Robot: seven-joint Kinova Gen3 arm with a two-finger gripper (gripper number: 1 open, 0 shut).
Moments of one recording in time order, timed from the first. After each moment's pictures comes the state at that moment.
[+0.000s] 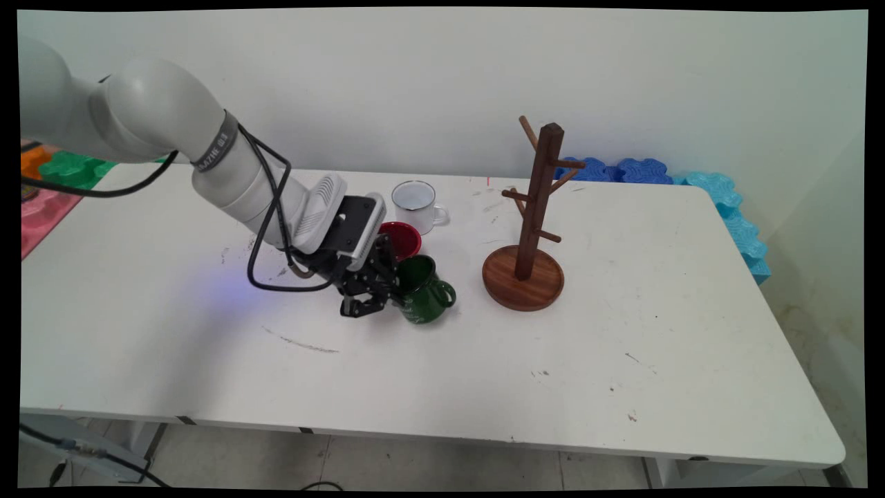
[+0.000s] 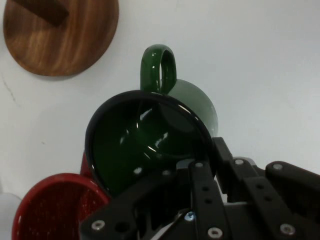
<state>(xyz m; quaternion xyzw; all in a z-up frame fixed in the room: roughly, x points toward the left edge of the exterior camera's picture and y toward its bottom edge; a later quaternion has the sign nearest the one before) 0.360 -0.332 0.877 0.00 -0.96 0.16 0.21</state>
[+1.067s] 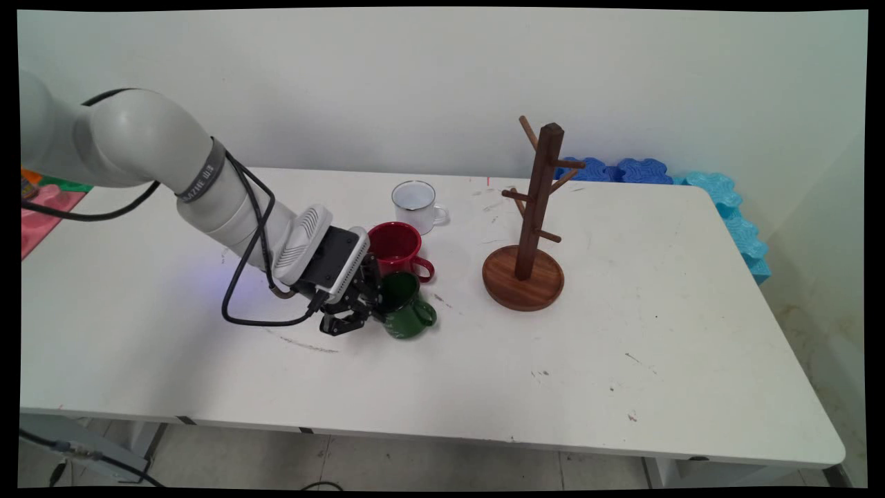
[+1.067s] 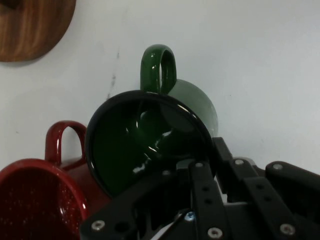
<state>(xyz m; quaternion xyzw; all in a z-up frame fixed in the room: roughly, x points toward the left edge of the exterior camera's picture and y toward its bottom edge) 0.369 -0.310 0.859 -0.04 -0.97 0.17 0.18</state>
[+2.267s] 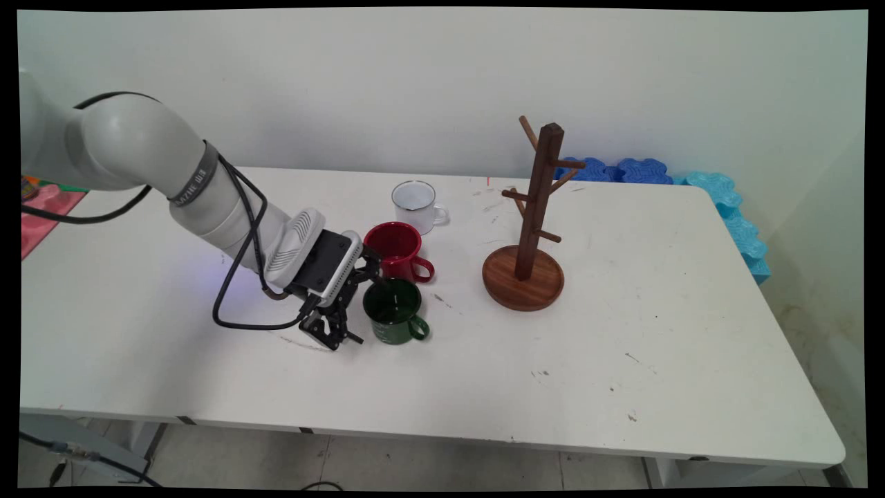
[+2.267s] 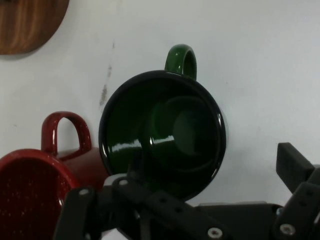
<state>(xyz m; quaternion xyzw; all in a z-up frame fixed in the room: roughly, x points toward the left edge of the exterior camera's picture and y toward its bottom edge) 0.375 -0.306 0.857 -0.05 -0.97 0.17 0.17</state>
